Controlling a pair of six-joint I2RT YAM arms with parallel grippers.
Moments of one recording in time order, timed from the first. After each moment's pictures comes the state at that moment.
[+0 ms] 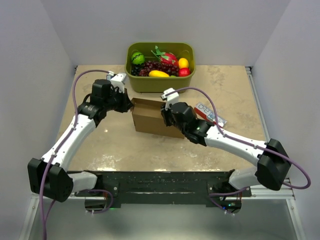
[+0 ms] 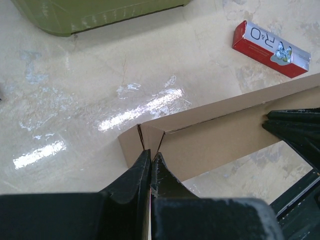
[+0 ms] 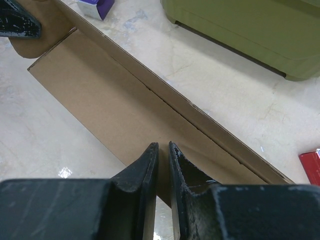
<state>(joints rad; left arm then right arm) -0.29 1.24 1.09 -0.42 0.31 -0.17 0.89 1.39 0.98 -0.01 0.32 0.17</state>
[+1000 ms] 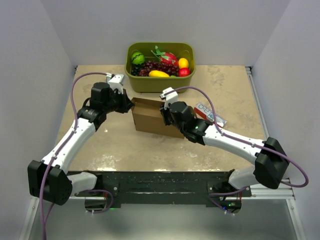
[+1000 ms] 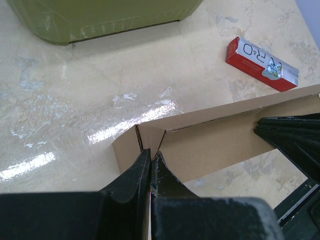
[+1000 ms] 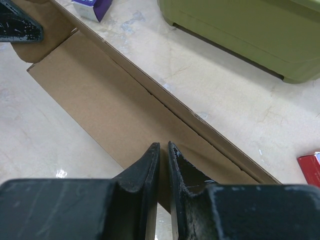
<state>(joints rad) -0.29 1.22 1.01 -0.30 0.32 -0.23 0.89 1.41 1.00 0.00 0.33 0.16</state>
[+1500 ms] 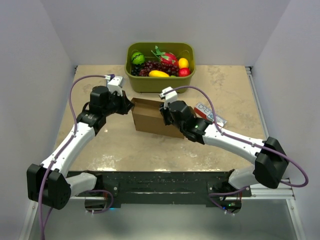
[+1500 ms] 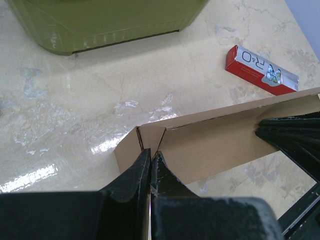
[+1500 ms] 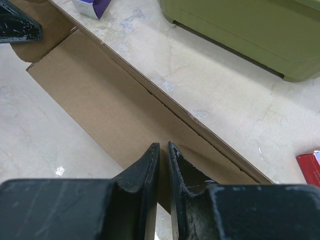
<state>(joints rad) -0.29 1.18 0.93 -0.20 0.31 -0.22 0.89 1.42 1.02 -0.03 0.33 0.16</state>
